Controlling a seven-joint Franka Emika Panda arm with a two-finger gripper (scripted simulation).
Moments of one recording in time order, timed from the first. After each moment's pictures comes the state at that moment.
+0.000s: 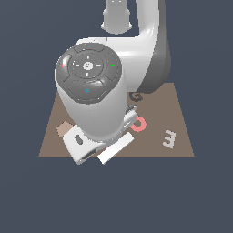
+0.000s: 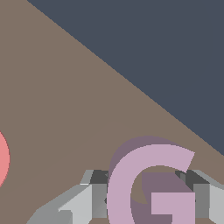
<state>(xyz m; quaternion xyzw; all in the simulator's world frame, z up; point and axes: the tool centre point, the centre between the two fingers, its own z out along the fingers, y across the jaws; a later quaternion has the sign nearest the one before) 0.102 -0.029 0.030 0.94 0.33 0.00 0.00</state>
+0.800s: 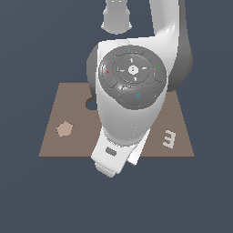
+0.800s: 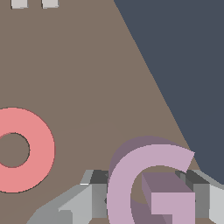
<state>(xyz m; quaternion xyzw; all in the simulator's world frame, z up) 0.109 0.016 0.032 0.85 0.52 0.00 0.00</state>
